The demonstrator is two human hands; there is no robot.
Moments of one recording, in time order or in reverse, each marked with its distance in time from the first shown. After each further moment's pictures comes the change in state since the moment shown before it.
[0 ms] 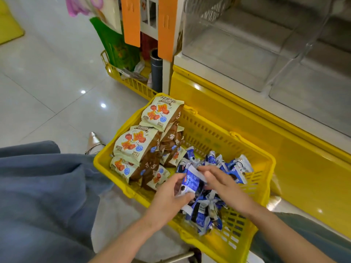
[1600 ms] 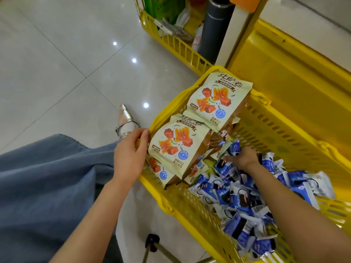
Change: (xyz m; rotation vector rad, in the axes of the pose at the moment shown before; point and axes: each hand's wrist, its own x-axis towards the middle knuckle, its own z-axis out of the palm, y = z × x) left_hand 0.060 -0.065 -0.165 0.307 0.679 -0.102; right_hand 0.212 0.095 0.026 -0.506 0.091 0.600
